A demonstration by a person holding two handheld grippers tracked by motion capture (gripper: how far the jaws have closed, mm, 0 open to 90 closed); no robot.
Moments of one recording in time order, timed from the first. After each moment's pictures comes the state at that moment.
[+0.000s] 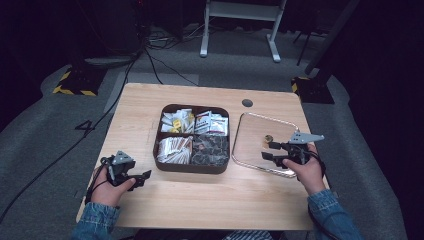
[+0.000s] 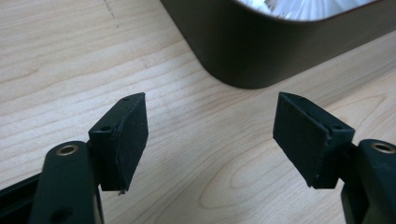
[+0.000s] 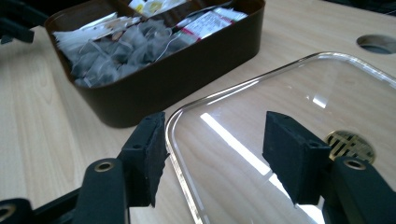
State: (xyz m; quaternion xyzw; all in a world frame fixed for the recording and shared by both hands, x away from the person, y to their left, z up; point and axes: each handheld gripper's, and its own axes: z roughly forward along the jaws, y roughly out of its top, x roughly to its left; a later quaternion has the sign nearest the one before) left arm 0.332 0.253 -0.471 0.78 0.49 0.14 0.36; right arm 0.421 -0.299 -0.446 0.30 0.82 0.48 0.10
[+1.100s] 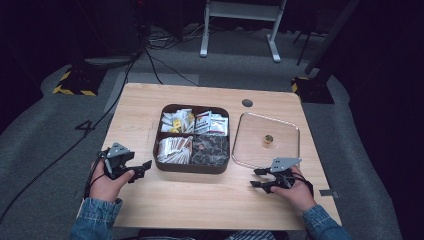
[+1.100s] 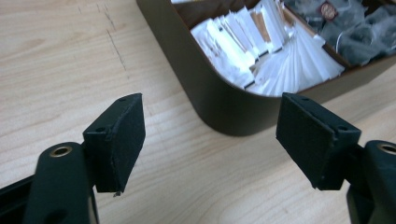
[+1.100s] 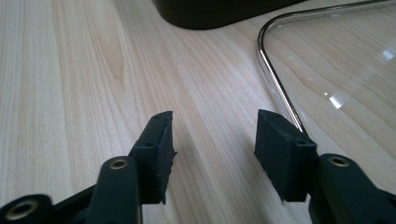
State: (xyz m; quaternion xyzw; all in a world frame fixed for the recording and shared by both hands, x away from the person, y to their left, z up) left arm 0.339 0.250 -0.445 0.75 0.50 0.16 0.41; right arm 0.381 -0.267 -0.504 0.19 0.89 0.41 0.07
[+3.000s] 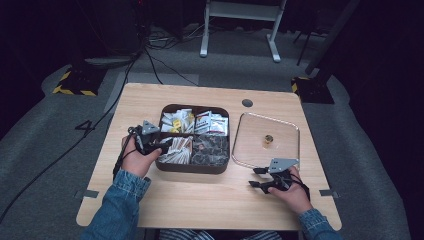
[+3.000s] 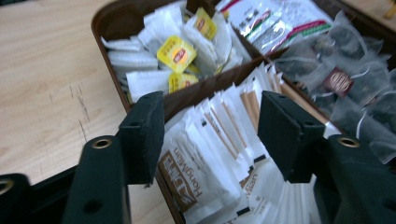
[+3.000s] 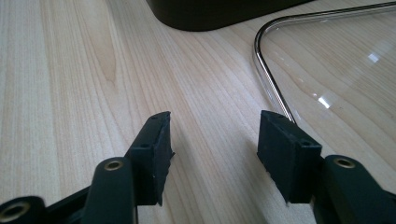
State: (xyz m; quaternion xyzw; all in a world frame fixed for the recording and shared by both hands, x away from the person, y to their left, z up) left arm 0.409 0.186 -0.437 0.78 0.46 0.19 0.38; right arm 0.380 -0.263 -0.504 0.19 0.89 0.41 0.09
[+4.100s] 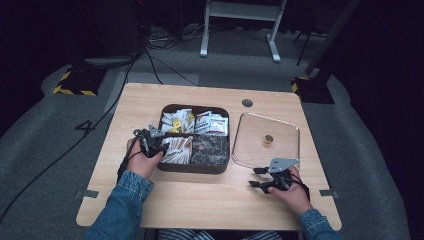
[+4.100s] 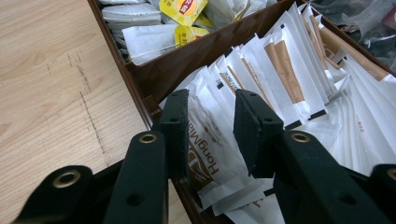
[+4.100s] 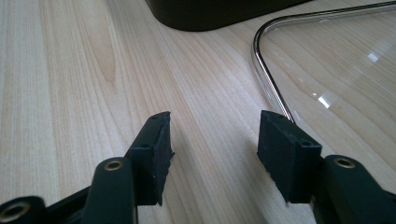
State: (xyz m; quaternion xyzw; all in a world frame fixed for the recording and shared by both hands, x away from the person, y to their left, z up) left arm 0.415 0.180 -0.455 0.81 0.46 0.20 0.31; right arm 0.380 -0.263 -0.504 0.20 0.89 0.41 0.09
